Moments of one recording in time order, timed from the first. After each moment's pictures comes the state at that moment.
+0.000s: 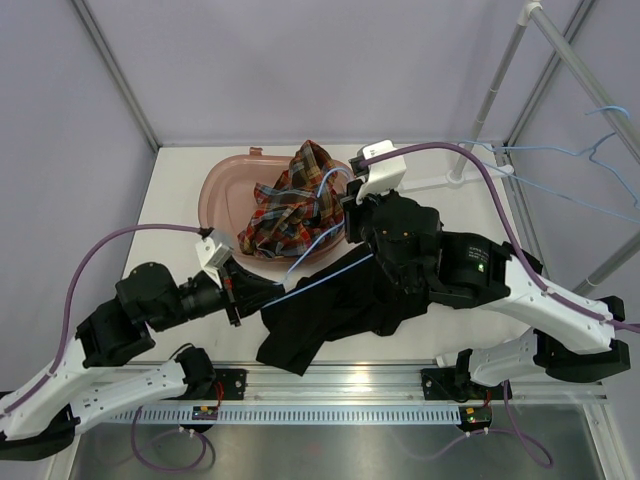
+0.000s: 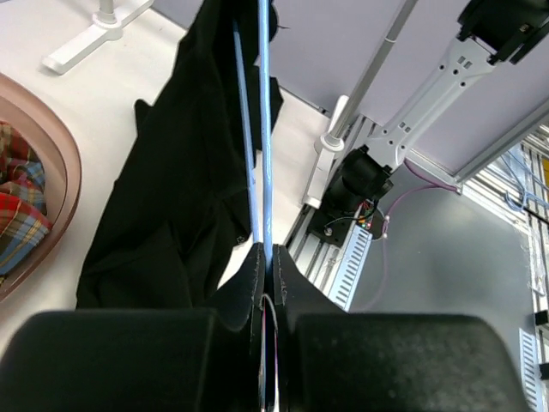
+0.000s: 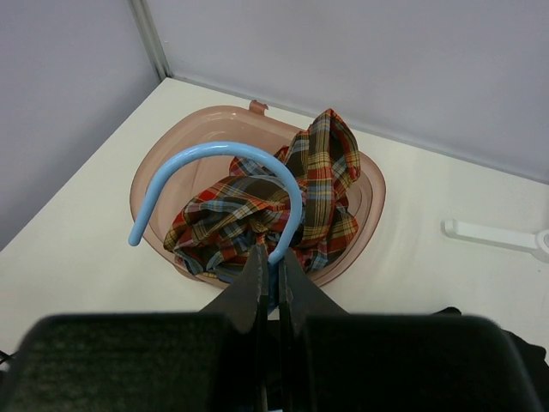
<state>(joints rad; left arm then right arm) -1.02 0.54 0.98 -0.54 0.15 -0.34 1.30 1.32 1.76 -0.63 0.87 0.19</state>
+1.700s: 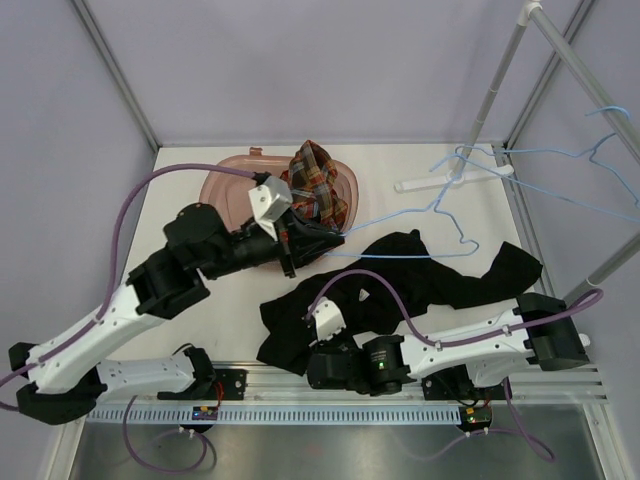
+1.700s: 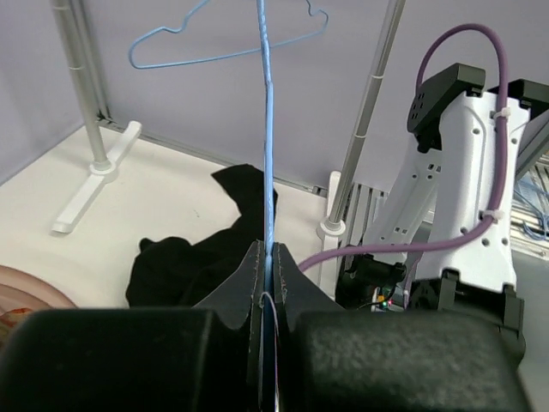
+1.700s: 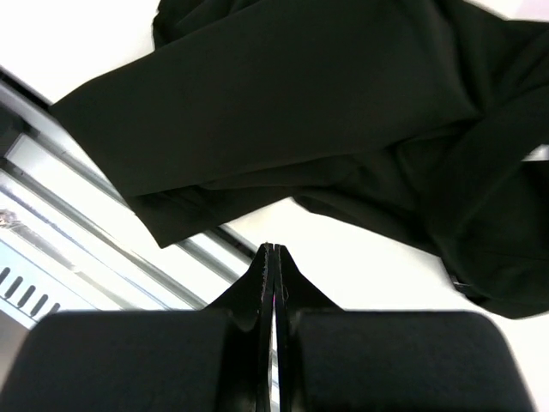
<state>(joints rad) -1.03 0.96 1.30 -0.27 0.24 -0.17 1.66 1.39 0.91 -0.52 0.74 0.80</state>
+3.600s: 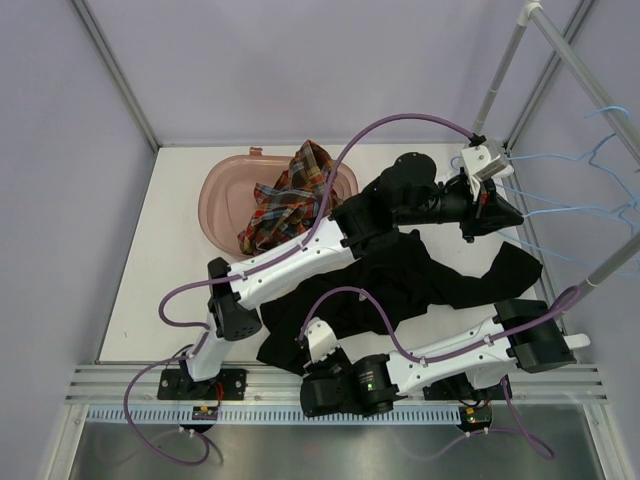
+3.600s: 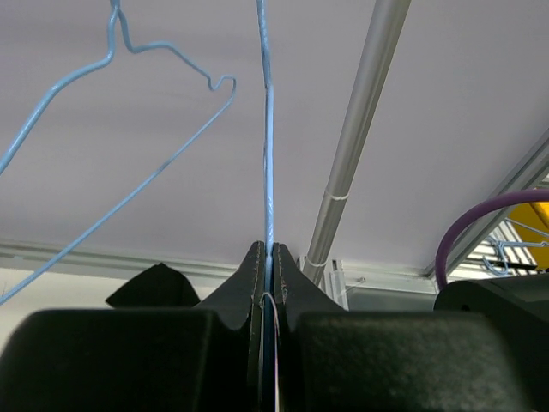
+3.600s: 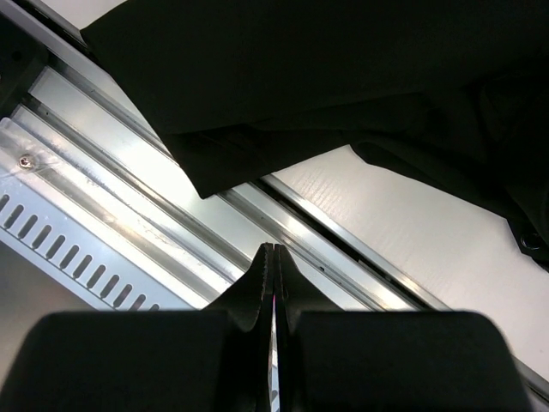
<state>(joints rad) -1.17 2.09 2.34 -0.15 0.39 -0.23 1.77 1.51 0.96 -0.57 0.72 0.94</state>
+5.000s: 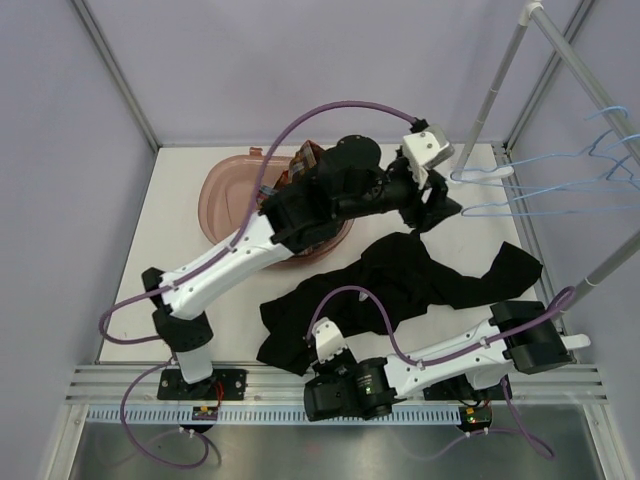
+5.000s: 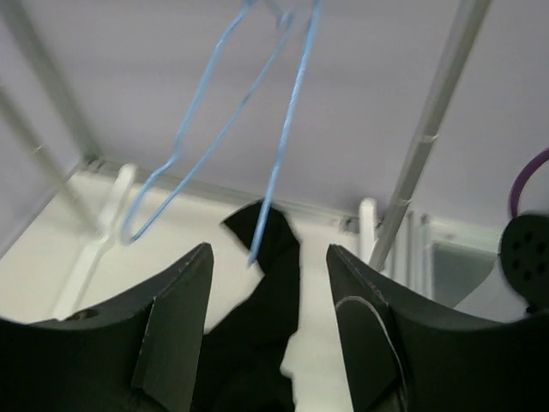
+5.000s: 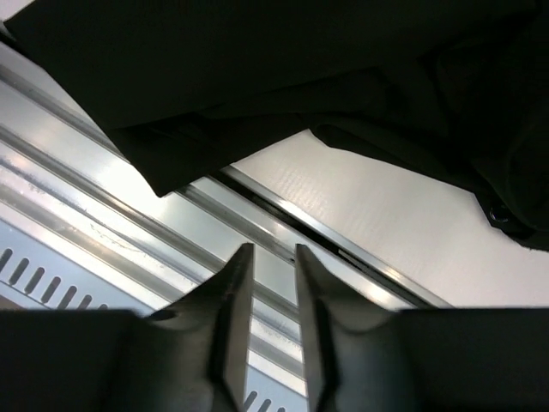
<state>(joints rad) -1.12 1.82 2.18 -0.38 0.22 -0.05 1.78 1.54 0.96 -0.66 0.77 1.04</state>
